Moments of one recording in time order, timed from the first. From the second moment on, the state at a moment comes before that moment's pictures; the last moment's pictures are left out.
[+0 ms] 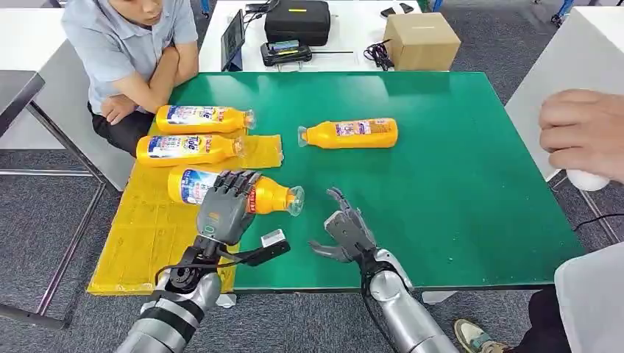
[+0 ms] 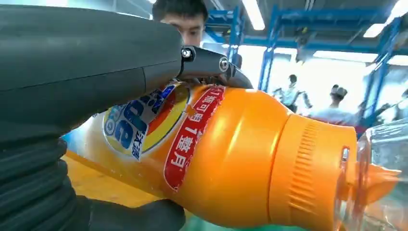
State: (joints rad) left arm -0.39 -0.18 -0.30 -0.90 -1.36 0.70 -0.10; right arm -0.29 0.10 0.36 -0.97 0.32 -0.03 -0.38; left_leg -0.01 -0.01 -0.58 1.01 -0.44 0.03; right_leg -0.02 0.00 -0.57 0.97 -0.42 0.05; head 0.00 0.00
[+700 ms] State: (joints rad) left arm -0.54 -0.15 -0.30 -0.58 -1.32 0.62 -0.02; right arm -0.29 0.11 0.36 -0.97 0.30 -0.01 -0.38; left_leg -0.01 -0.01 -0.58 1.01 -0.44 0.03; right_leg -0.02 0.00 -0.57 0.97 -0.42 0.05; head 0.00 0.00
